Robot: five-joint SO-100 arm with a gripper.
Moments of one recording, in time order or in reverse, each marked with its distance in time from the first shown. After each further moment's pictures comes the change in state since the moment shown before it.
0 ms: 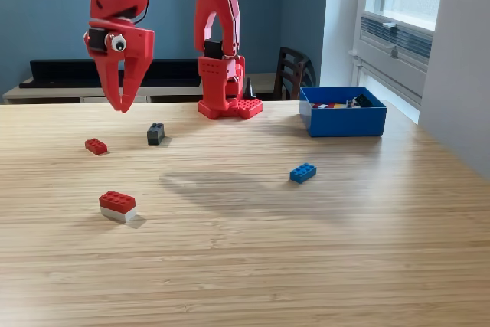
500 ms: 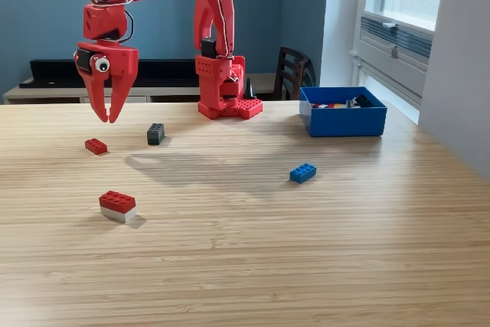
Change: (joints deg) arm 11.3 0.0 10.0 -8.3 -8.8
